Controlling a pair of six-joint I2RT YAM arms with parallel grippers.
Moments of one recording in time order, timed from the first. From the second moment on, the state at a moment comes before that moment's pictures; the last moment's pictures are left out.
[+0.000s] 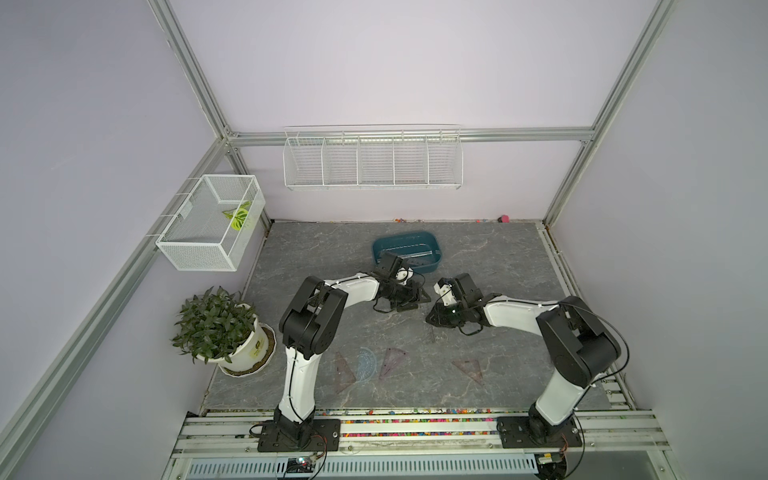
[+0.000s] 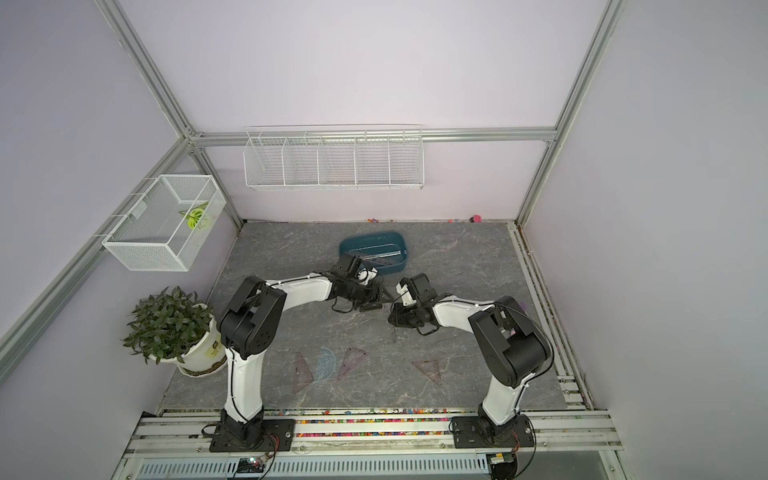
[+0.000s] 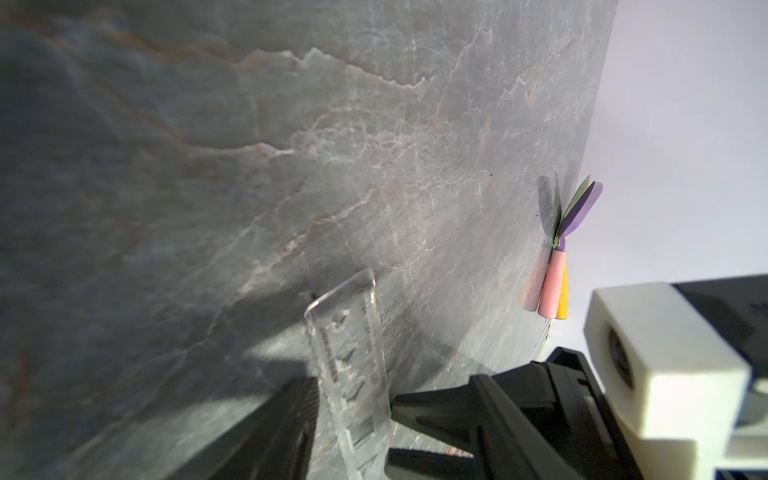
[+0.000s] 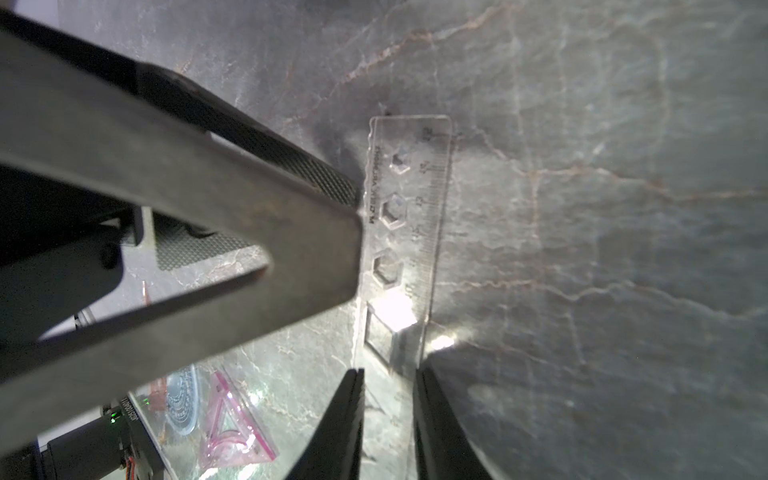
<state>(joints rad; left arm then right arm) -0.60 2.07 1.30 -0.21 0.67 -0.71 0.52 1.75 0.88 -0.14 -0.42 0.51</state>
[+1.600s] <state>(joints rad) -0.60 2.13 1.35 -0.24 0.73 -0.71 0.47 1.82 0.79 0.15 -0.56 0.55</state>
